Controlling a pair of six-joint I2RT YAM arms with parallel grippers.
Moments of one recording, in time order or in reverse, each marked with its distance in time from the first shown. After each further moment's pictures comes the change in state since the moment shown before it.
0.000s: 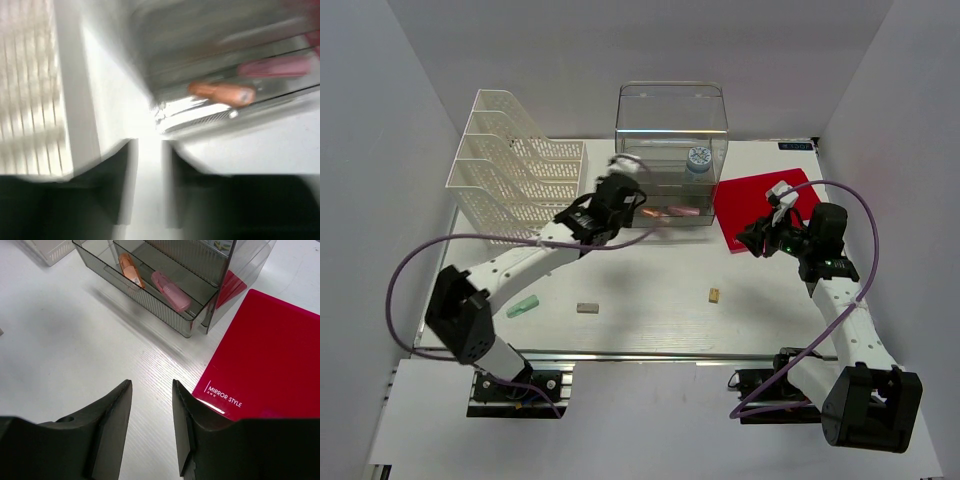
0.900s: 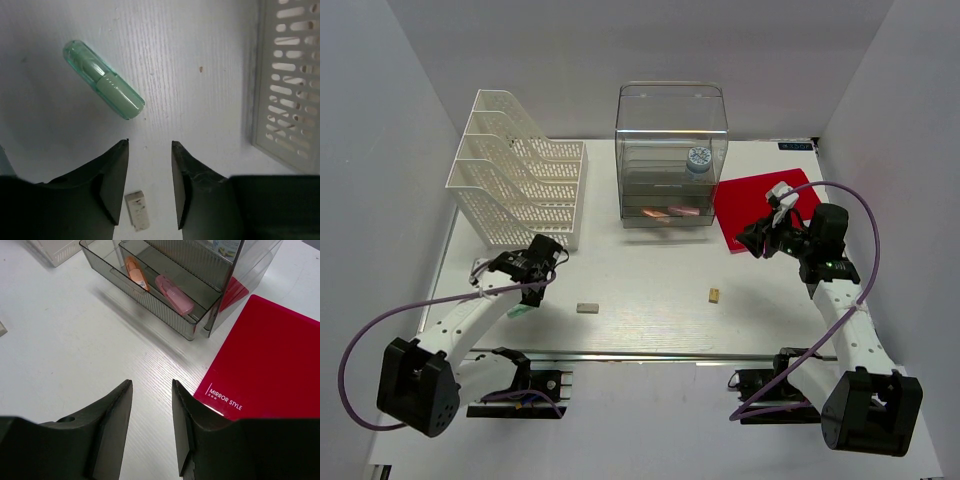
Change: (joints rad) left arm 0.343 -0.488 -0.572 -0.718 -0.087 -1.713; right arm 0.000 -0.019 0.000 -0.007 -0.019 -0.010
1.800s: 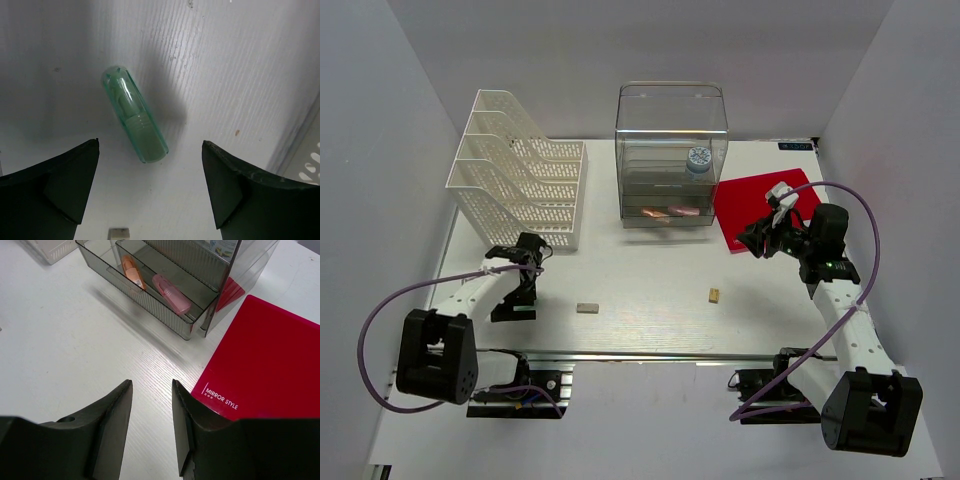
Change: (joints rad) left arm 0.217 0.160 -0.039 0.033 0.109 -0.167; right arm 0.000 -0.001 0.000 -0.001 0.009 -0.019
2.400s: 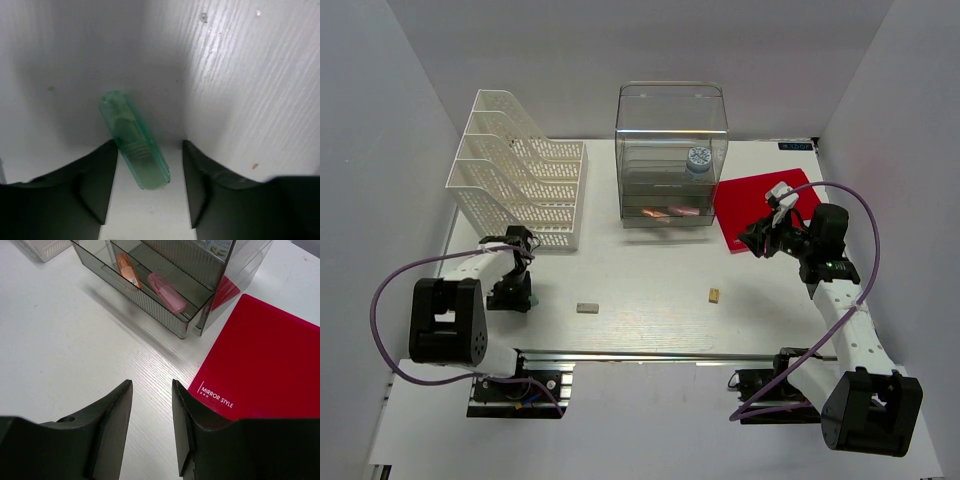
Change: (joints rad) left arm 0.155 0.184 0.046 0.047 0.107 0.171; right arm 0.000 0.000 0.000 -0.001 0.016 -0.016
